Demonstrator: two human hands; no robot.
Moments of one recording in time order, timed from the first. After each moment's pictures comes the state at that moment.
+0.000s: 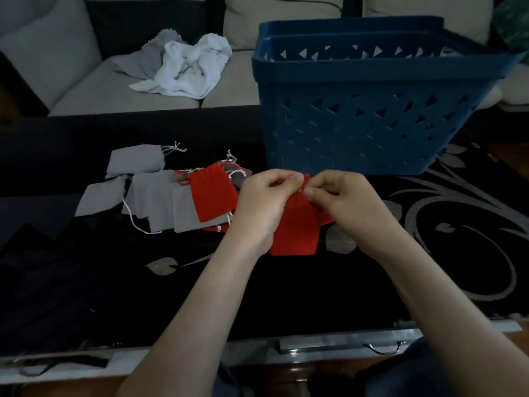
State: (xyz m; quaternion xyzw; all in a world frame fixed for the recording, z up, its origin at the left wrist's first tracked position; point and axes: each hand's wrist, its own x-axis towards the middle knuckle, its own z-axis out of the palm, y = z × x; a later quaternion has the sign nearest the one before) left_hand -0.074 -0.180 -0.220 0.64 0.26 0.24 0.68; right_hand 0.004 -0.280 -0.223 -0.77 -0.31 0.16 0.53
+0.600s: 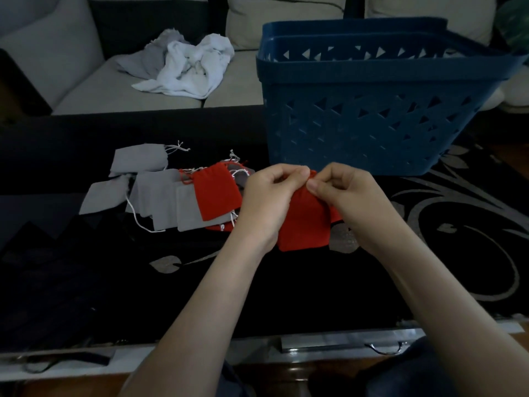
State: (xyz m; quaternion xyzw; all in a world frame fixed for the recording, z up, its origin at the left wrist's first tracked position) left_hand -0.073 -0.181 -0.217 0.63 0.23 0.25 0.69; right_hand 0.003 -0.282 -0.218 -0.73 -0.30 0.19 0.59
